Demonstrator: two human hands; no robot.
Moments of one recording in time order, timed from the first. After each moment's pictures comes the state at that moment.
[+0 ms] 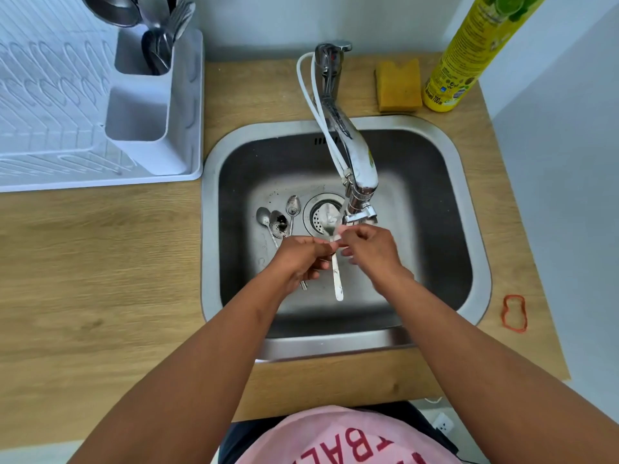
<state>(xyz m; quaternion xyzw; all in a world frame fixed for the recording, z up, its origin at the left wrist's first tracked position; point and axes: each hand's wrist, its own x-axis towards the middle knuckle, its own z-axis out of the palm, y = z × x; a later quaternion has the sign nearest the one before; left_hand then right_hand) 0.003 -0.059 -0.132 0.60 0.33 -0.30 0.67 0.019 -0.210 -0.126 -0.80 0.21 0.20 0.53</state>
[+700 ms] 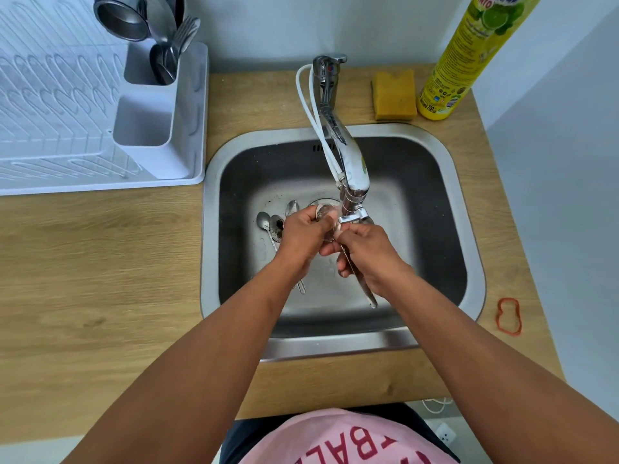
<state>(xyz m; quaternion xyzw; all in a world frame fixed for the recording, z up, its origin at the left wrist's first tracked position) 0.026 -0.073 -0.112 0.61 0.26 -0.14 0.74 0.016 -0.200 -0.079 -0.68 0.18 0.30 0.64</state>
